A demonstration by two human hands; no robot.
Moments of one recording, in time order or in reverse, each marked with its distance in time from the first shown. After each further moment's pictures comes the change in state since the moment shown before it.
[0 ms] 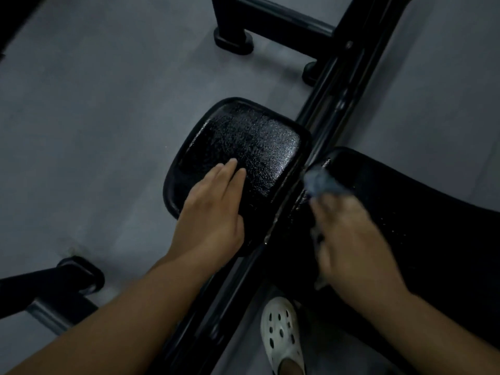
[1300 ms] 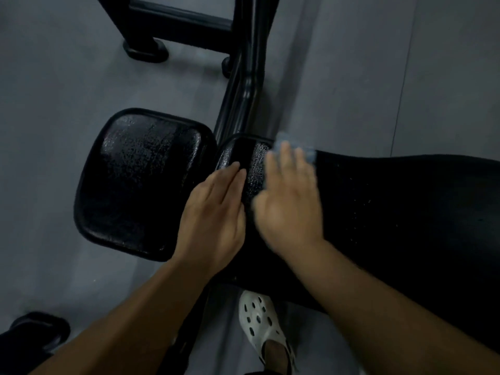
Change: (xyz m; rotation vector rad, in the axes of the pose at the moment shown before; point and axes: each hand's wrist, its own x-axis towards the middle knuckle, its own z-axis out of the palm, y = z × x) left_hand 0.024 0.105 0.048 -0.017 0.114 0.359; right_hand -0.010 0.029 0.000 0.020 0.160 0.517
